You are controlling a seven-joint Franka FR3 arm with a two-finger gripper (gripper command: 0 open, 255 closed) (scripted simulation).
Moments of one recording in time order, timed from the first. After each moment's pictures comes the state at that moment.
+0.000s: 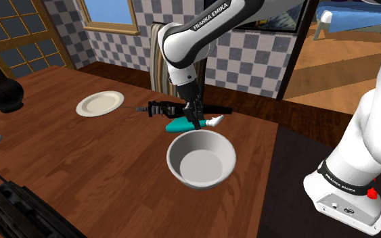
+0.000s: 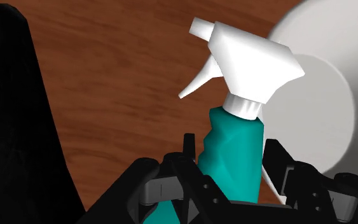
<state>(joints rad) 0.19 0.22 0.10 -1.96 0.14 1.77 -0.23</state>
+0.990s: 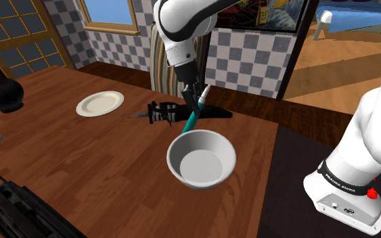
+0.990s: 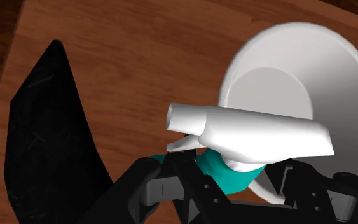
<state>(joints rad) 0.18 0.16 0.10 -1.87 0.15 1.62 -0.21</state>
